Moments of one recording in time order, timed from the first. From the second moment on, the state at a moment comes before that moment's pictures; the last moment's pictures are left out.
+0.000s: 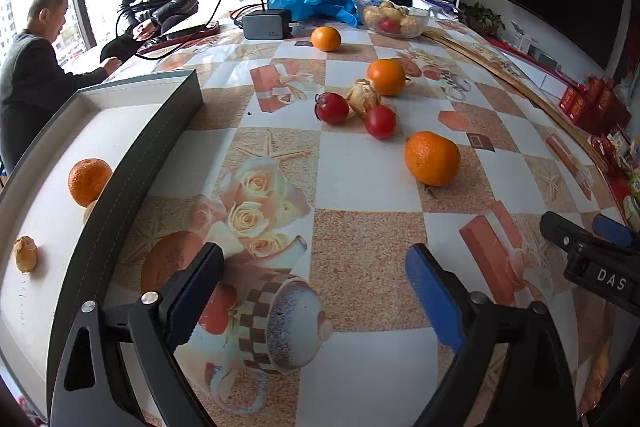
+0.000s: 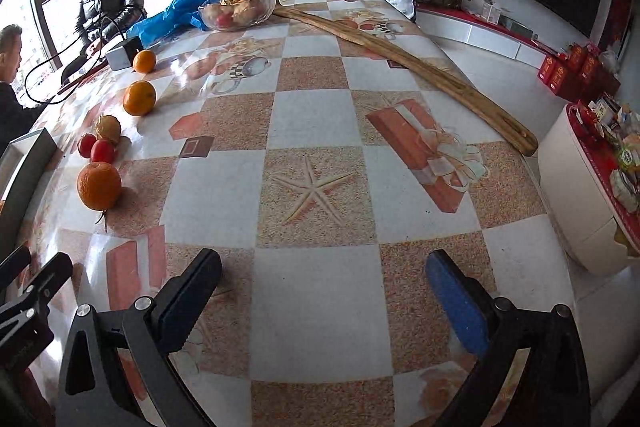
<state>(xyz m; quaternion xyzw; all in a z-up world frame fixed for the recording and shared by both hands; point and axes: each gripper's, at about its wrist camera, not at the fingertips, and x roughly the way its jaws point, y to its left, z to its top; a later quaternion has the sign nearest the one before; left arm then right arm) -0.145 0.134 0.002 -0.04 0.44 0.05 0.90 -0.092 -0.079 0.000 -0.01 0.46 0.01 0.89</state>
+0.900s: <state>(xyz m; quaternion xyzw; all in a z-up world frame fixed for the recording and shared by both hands) -0.173 0.170 0.051 -0.02 0.39 0.06 0.92 -0.069 0.004 0.026 -0.04 0.45 0.17 0.87</state>
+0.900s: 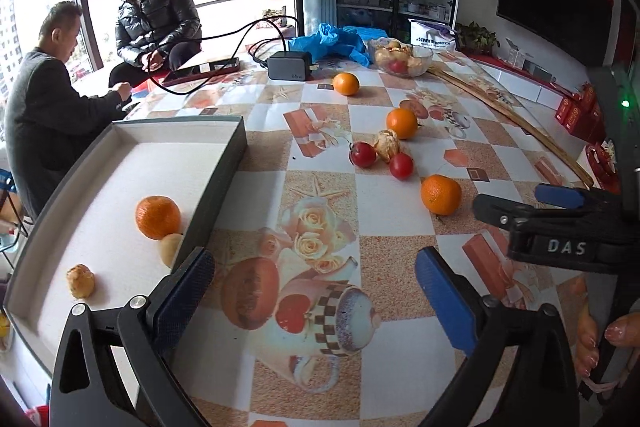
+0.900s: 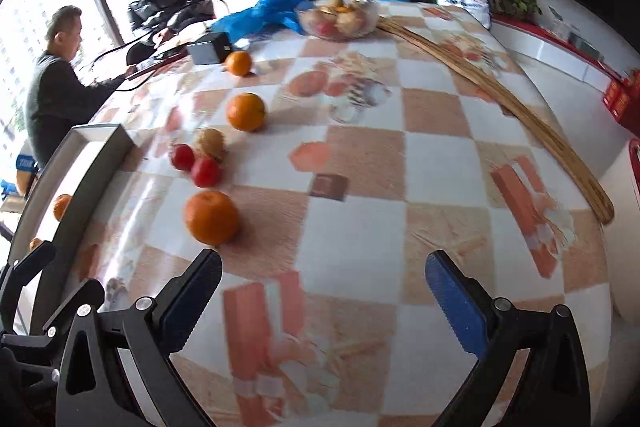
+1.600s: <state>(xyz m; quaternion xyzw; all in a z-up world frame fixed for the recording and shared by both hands) -0.058 0.153 0.033 0.03 0.44 0.04 0.90 -0.083 -0.037 0.010 -0.01 0.45 0.16 0.88</state>
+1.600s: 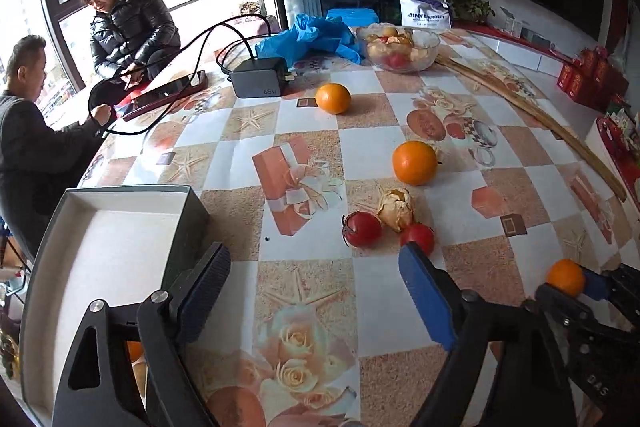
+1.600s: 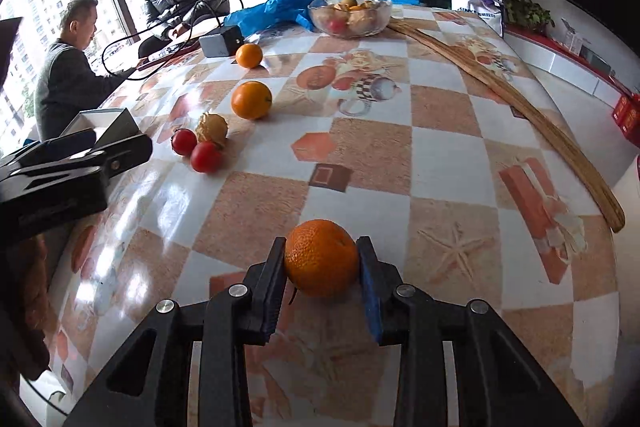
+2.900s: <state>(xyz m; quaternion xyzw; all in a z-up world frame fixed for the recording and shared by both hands) -0.170 0.144 0.005 -0.03 0.40 0.10 0.91 -0.123 -0.036 0.006 -0.04 0.42 0.13 0.90</state>
